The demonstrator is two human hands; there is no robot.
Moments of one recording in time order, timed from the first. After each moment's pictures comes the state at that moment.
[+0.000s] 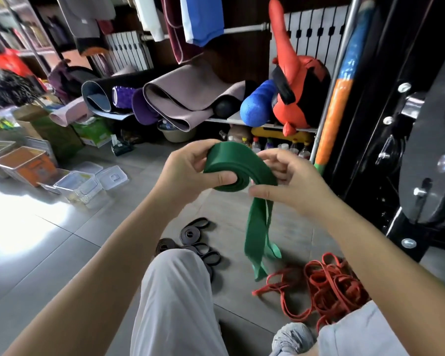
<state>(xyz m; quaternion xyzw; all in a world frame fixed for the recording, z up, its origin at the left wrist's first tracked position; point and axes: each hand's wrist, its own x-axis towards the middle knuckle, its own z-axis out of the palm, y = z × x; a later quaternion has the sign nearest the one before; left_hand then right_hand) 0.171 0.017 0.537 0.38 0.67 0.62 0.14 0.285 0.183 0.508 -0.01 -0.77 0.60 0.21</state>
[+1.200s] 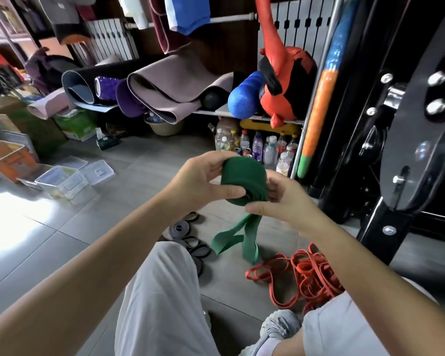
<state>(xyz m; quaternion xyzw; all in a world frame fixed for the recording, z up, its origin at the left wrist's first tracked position) 0.187 0.038 0.511 0.46 0.66 0.55 0.22 0.300 0.196 0.458 -0.03 -0.75 0.64 0.15</state>
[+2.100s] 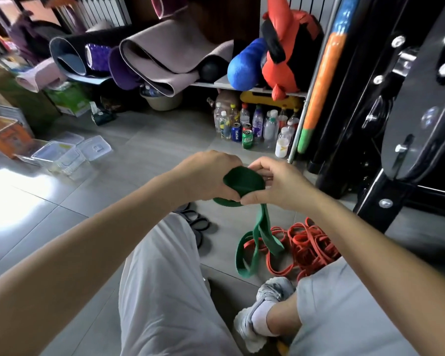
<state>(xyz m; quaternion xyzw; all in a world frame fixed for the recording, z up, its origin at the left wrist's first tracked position) 0.202 0.047 0.503 0.53 0.84 0.01 0.08 0.307 0.190 0.447 -0.10 -0.87 0.49 0.06</state>
